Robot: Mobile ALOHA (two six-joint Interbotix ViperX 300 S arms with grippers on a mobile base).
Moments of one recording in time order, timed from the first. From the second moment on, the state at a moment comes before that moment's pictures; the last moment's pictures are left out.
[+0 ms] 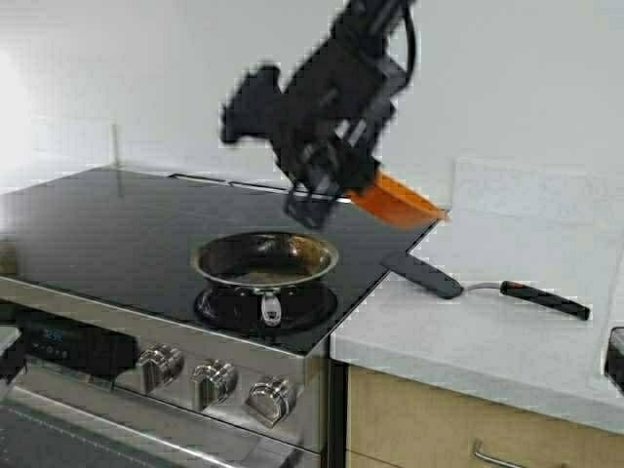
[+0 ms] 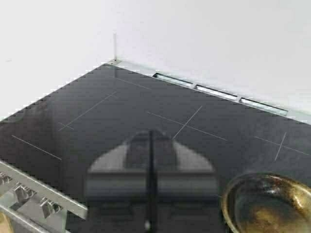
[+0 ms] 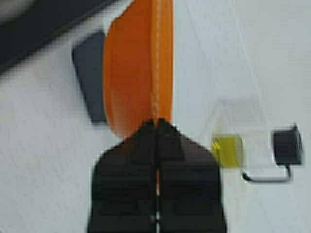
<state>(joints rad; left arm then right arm) 0.00 -1.03 1.27 0.00 -0.21 -0.05 1.01 0.50 0.39 -1.53 1.13 1.33</state>
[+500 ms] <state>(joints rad) 0.00 -1.04 1.27 0.00 -0.21 -0.05 0.92 0.48 0.11 -1.49 0.71 1.38</state>
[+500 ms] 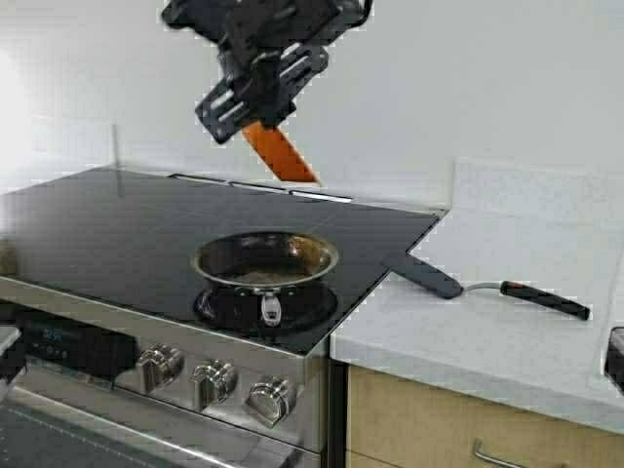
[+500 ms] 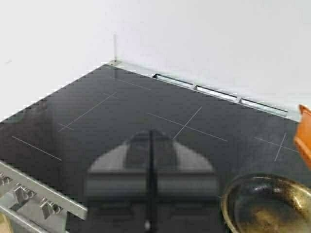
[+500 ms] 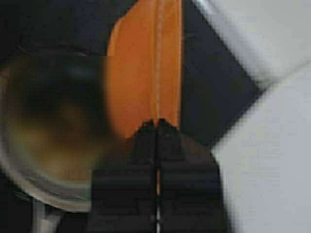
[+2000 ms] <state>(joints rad) 0.00 -1.04 1.27 0.00 -0.21 -0.05 0.44 0.75 0.20 -0.76 -0.90 1.55</state>
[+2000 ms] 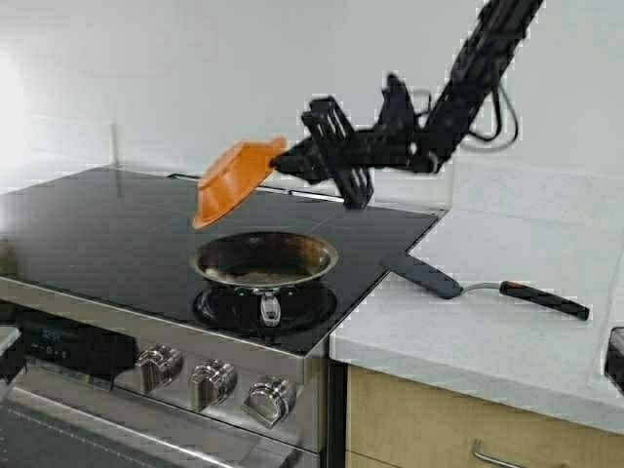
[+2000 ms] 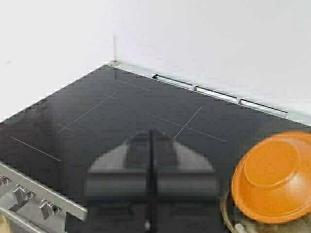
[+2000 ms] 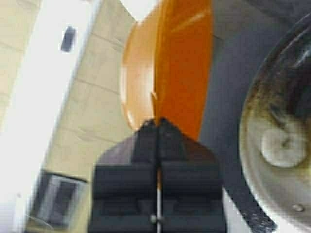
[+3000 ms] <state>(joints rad) 0.00 -1.04 1.27 0.00 -0.21 -0.05 0.64 0.11 0.40 -1.06 0.57 0.78</state>
